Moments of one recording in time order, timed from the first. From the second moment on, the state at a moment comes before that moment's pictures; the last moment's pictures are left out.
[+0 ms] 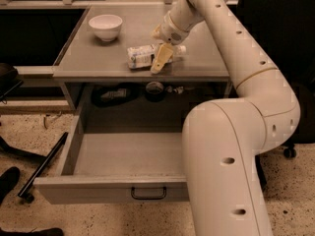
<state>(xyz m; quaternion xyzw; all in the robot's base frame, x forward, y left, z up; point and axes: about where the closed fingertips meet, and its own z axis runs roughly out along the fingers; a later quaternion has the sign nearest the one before) 0.788 -0.002 0.844 -0.70 0.64 0.11 0.29</state>
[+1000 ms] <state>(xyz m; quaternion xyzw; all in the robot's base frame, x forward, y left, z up) 0.781 -0.006 0.857 -0.70 0.63 0.10 0.31</state>
